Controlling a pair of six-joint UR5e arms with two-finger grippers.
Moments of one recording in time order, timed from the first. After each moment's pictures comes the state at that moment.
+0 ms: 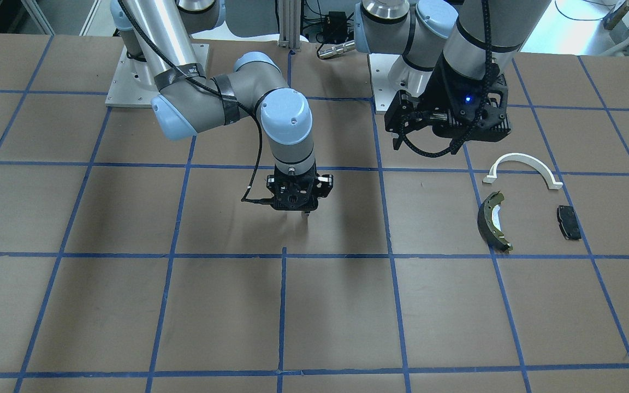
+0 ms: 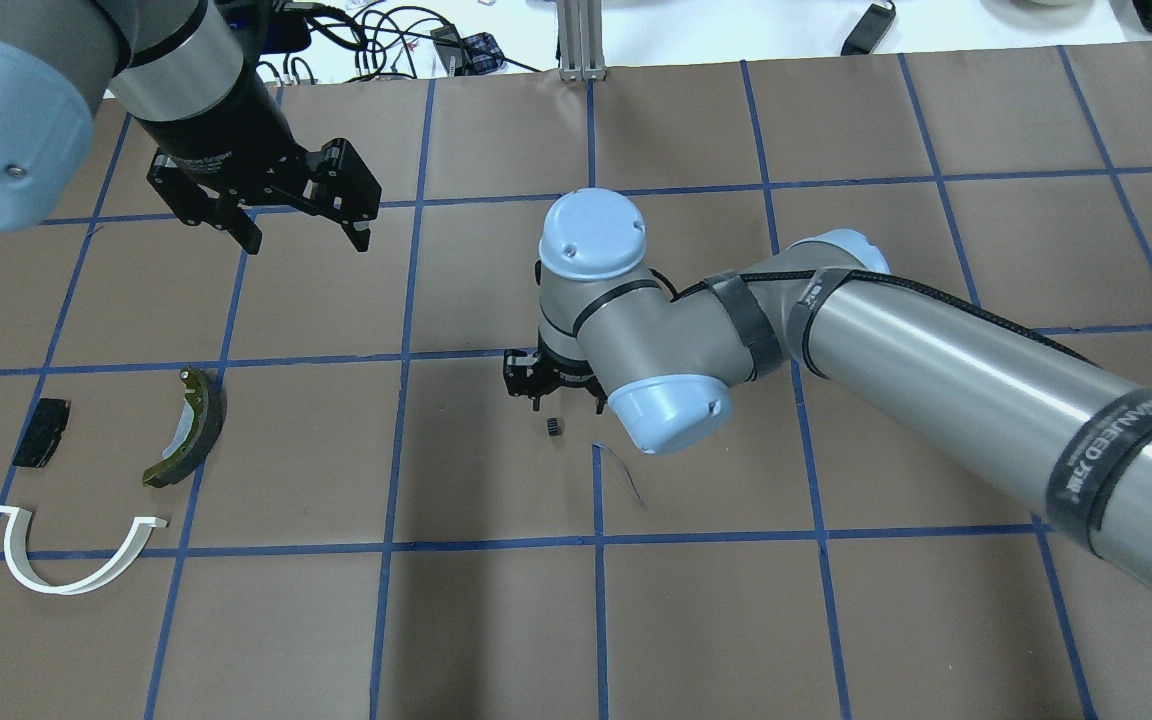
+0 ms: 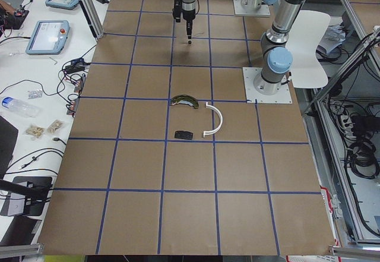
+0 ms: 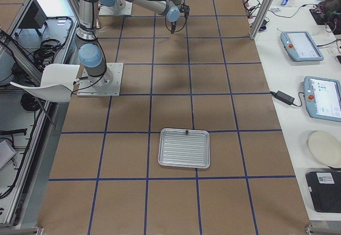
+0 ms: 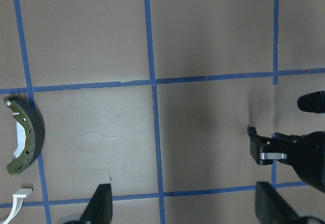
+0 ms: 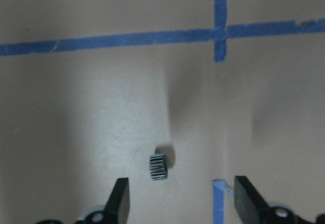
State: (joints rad) left arm -1.60 -1.60 -1.55 -1.57 1.54 0.02; right arm 1.98 -1.20 1.81 -2.21 -1.44 0.44
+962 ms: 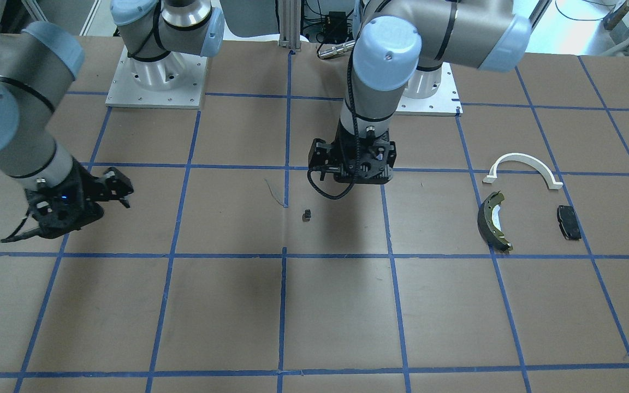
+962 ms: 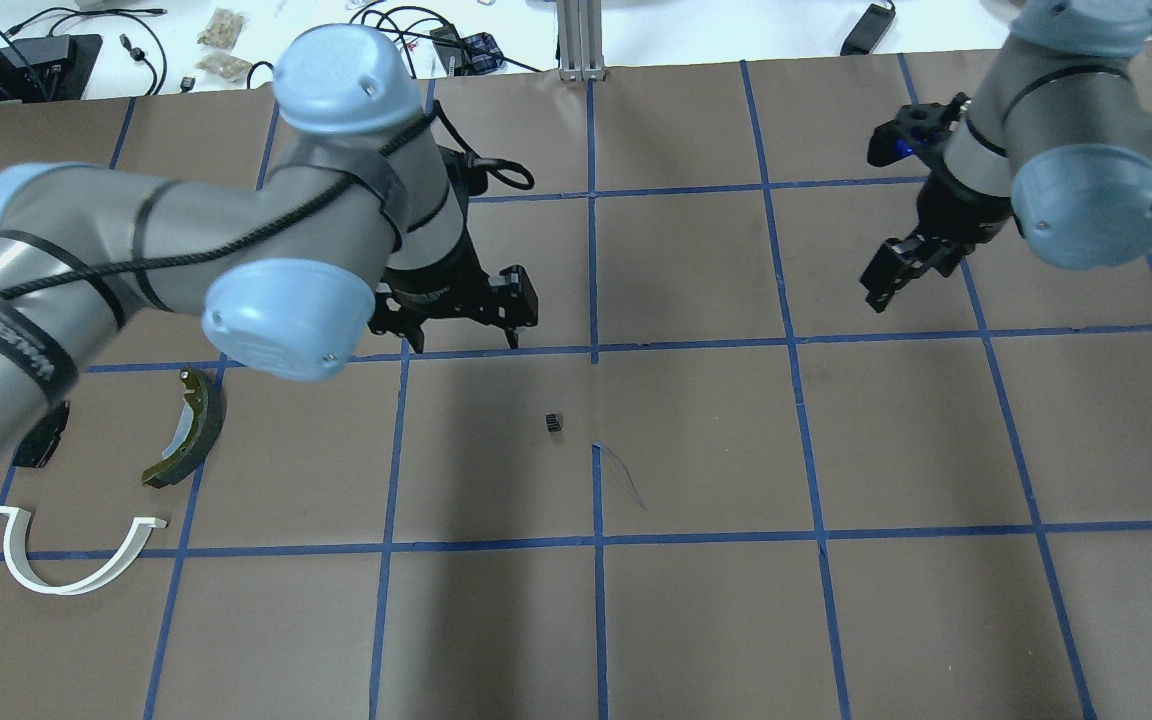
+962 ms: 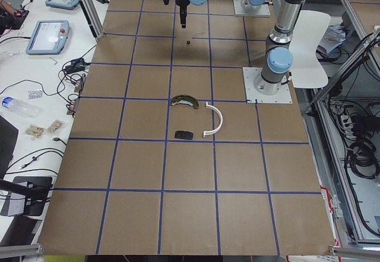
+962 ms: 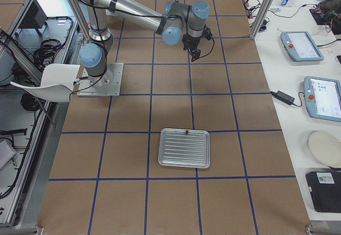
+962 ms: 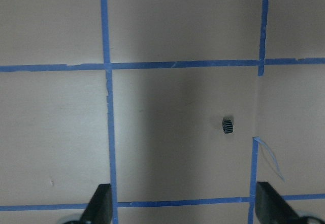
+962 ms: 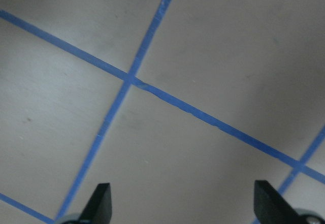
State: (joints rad) left arm -1.83 -1.72 -1.81 -1.21 1.53 -0.25; right arm 1.33 -1.38 1.79 -1.90 -1.55 -0.78
